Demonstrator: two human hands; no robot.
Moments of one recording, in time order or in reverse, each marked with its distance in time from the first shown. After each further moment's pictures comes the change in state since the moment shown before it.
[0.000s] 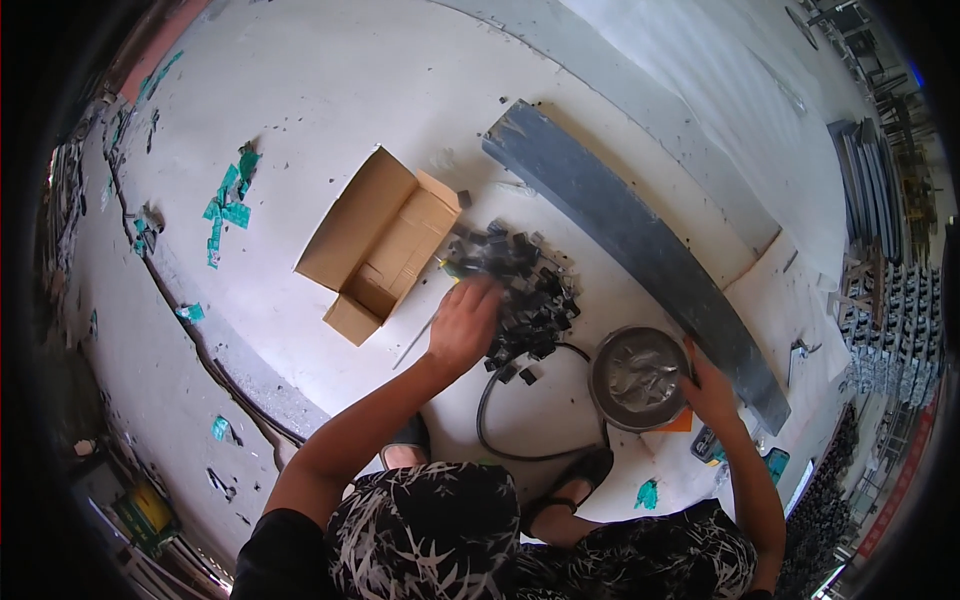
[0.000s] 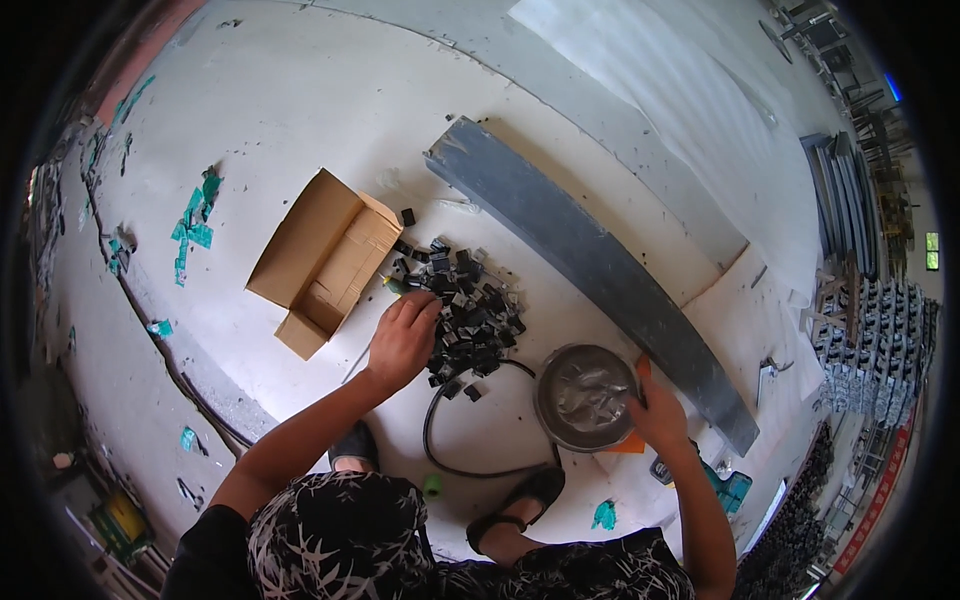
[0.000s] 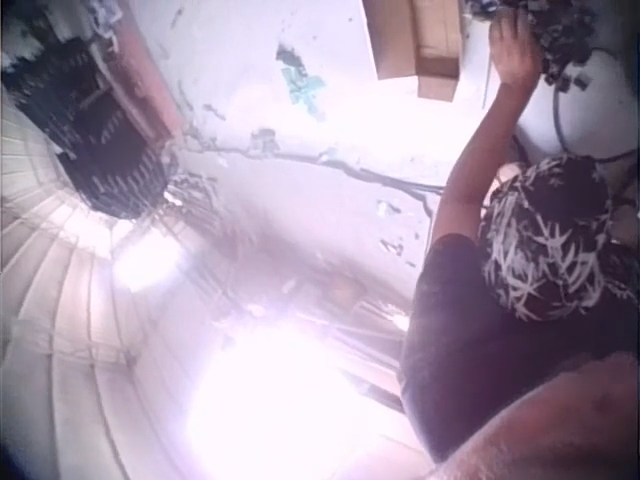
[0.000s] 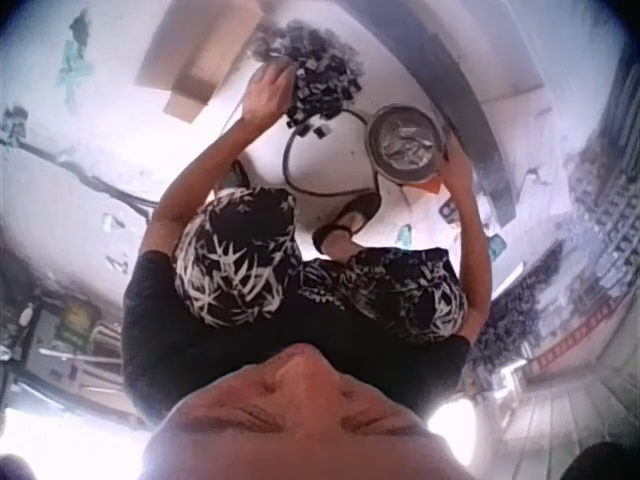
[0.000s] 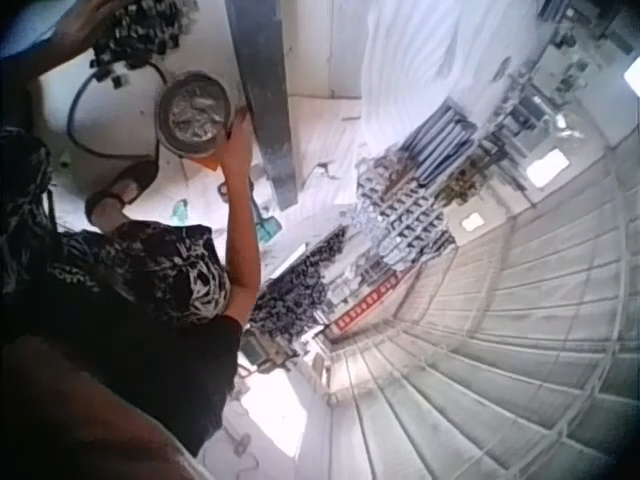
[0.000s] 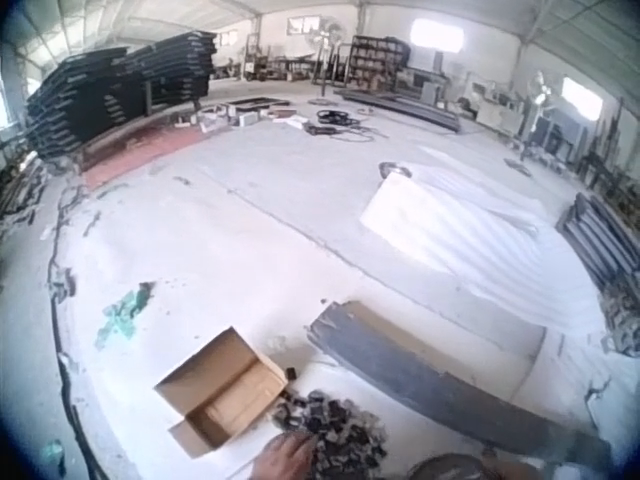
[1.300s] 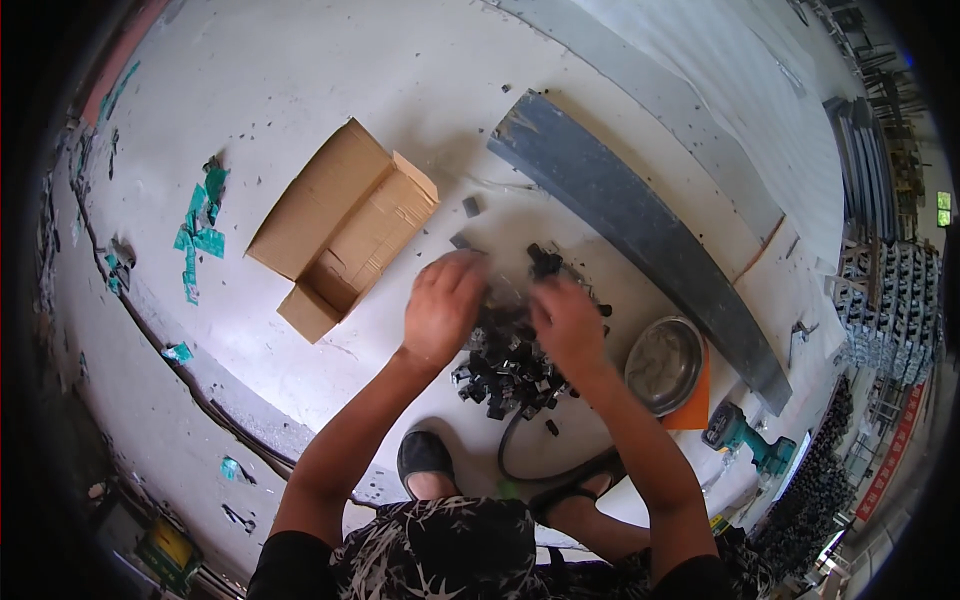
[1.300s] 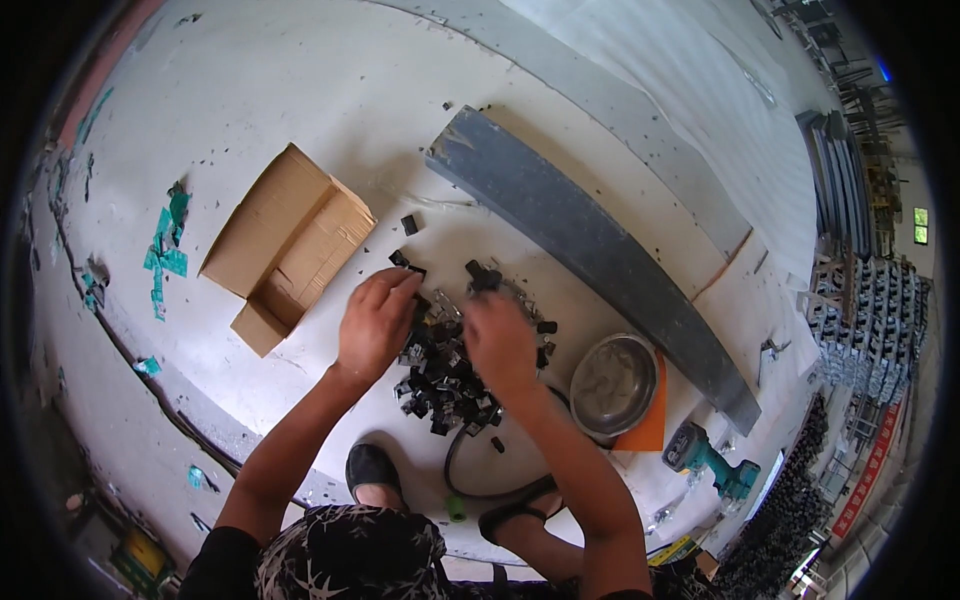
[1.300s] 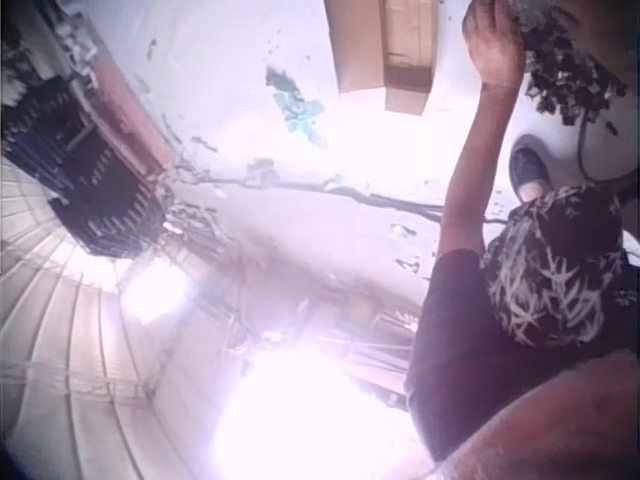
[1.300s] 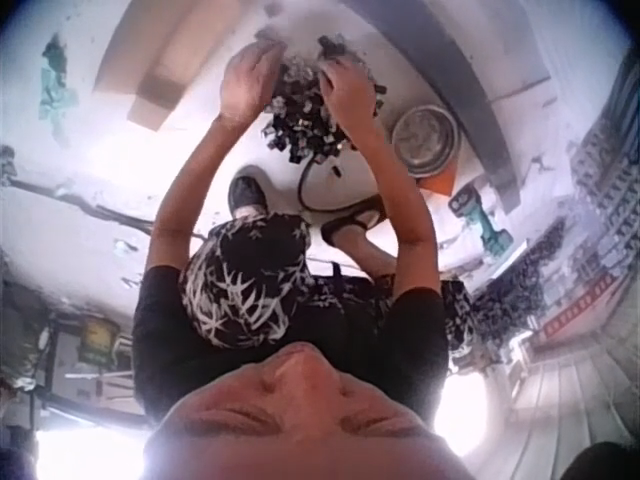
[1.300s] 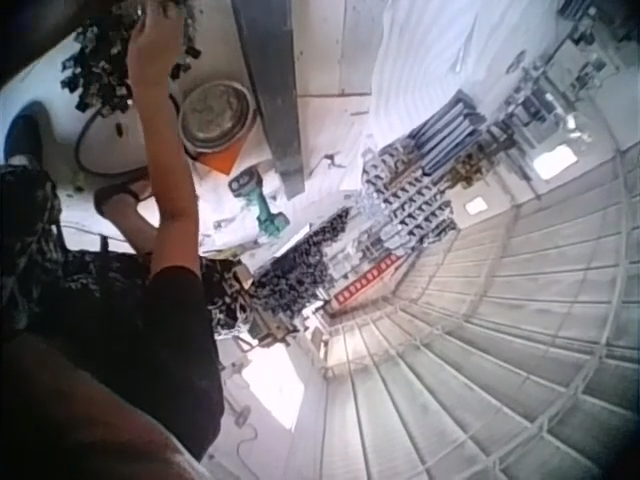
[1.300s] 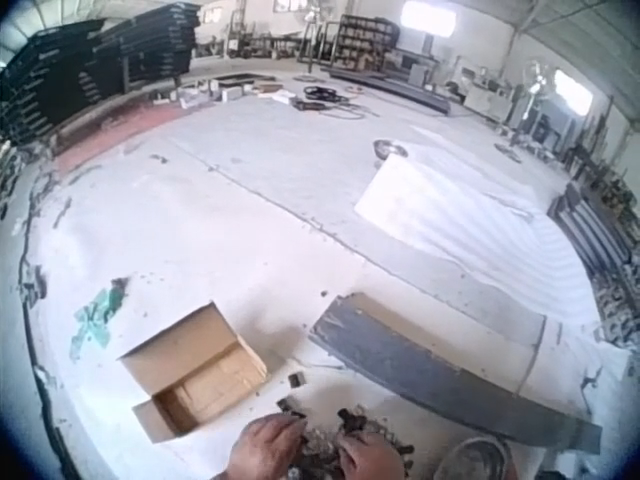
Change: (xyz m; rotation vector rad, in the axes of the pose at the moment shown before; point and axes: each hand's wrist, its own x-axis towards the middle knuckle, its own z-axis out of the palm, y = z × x) left_hand 0.041 -0.051 -0.047 -0.006 0.124 0.061; right_hand 0.102 -0.258 0.096 0.229 0.437 -0.511
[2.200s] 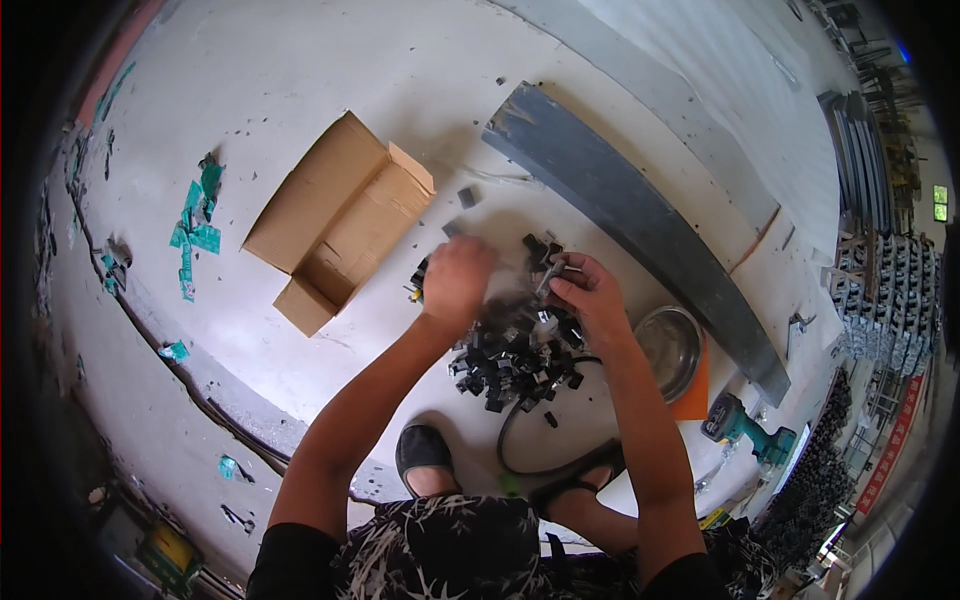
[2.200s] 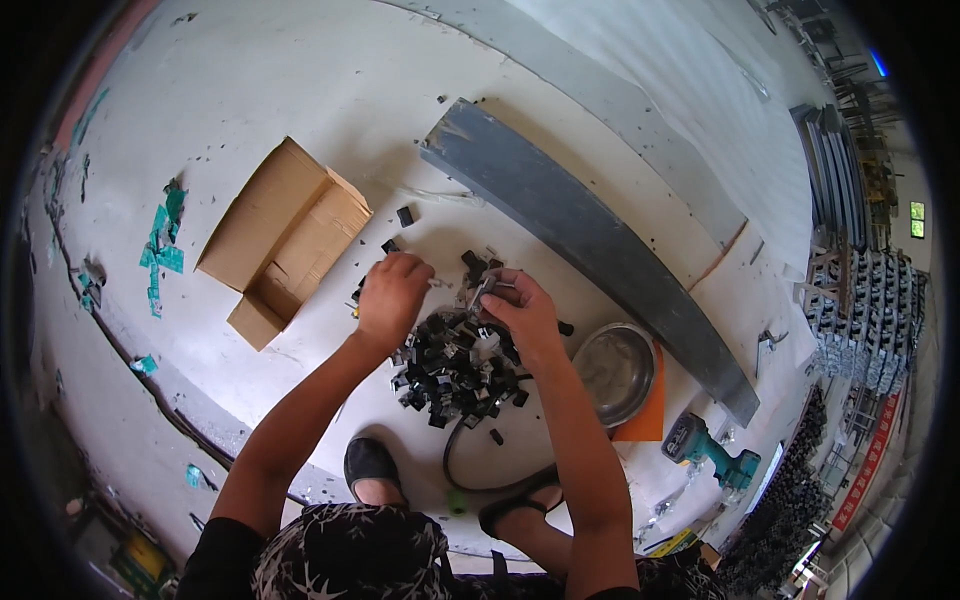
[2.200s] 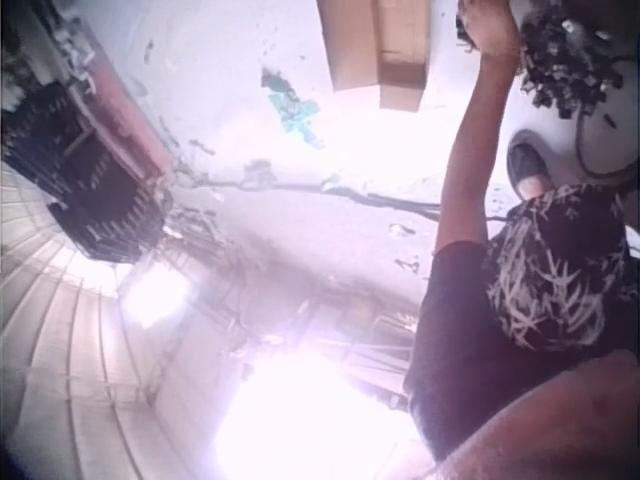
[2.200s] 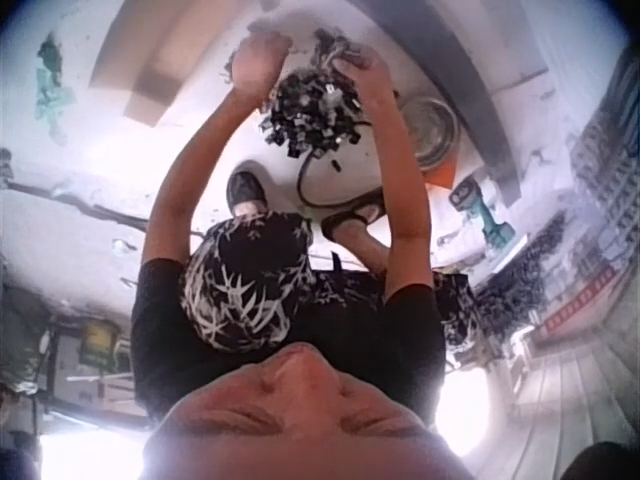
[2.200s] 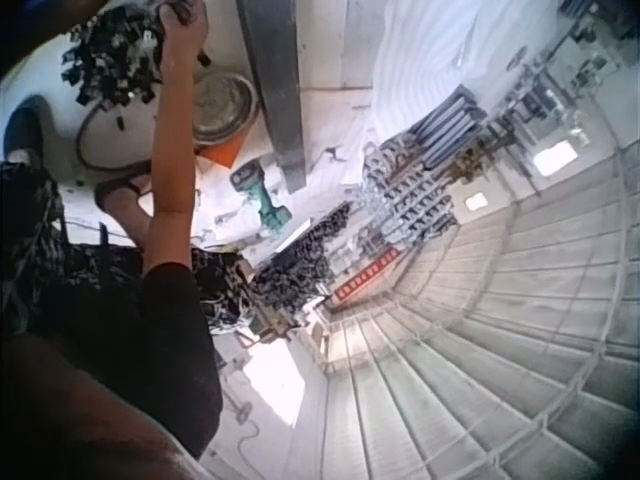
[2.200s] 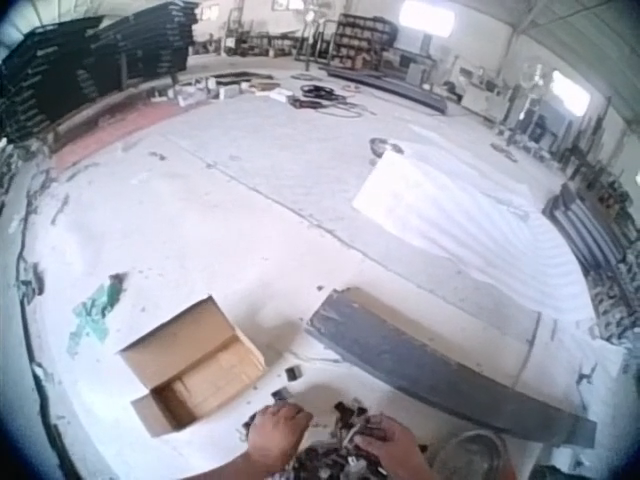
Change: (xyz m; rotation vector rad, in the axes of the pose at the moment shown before) left_hand 0.008 -0.017 0.044 0.097 -0.190 -0.055; right_hand 0.007 0.037 -0.011 1.264 -0.120 0.651
